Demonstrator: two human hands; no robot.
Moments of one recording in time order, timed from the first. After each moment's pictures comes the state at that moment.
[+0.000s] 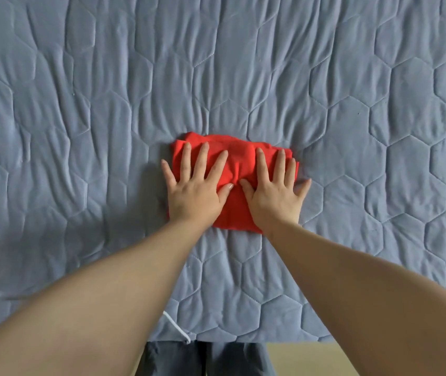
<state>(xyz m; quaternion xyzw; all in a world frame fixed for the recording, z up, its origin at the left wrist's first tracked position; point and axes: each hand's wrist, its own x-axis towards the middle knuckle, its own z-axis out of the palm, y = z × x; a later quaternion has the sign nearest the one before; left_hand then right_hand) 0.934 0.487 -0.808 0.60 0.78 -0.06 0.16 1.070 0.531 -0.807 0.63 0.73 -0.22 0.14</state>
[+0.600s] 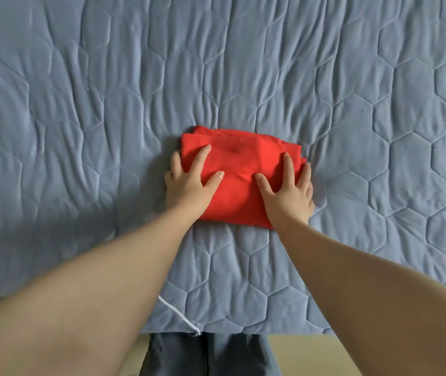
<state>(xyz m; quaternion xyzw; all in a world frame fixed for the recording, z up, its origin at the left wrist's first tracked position) 0.915 0.480 -0.809 0.39 0.84 0.08 0.36 1.077 0.519 -0.803 0.75 0.57 -0.34 0.02</state>
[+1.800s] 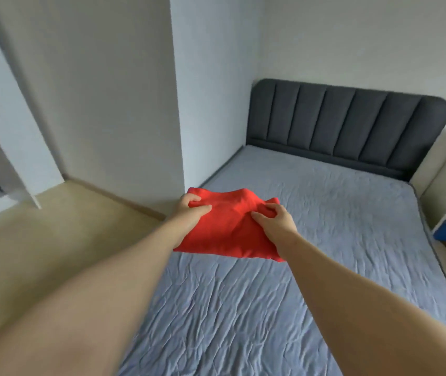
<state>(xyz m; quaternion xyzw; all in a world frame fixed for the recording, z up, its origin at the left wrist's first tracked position) 0.782 0.407 -0.225 0.22 0.79 0.52 0.23 0.929 0.532 -0.231 0.44 0.71 -0.50 -0.23</state>
